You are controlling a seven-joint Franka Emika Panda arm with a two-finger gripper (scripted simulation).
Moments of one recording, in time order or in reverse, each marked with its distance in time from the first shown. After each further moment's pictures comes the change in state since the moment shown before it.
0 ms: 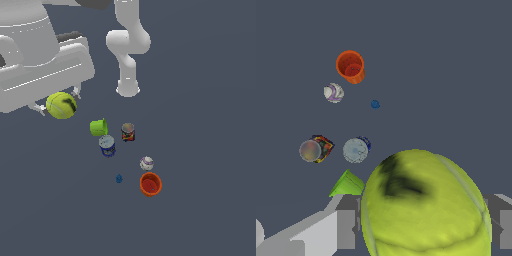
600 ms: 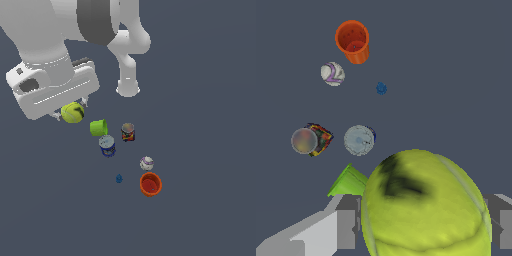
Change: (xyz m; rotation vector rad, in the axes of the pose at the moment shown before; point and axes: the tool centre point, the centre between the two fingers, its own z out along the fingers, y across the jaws) arm -0.036 -0.024 0.066 -0.001 -0.001 0.001
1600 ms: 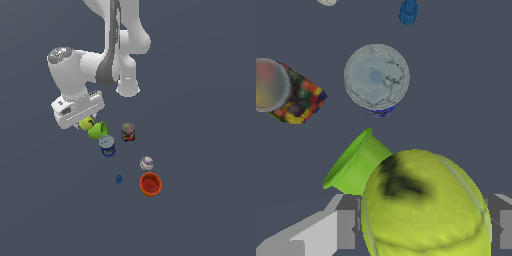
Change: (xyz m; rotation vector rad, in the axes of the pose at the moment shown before) arm -0.084 -0.051 0.162 0.000 -0.002 0.001
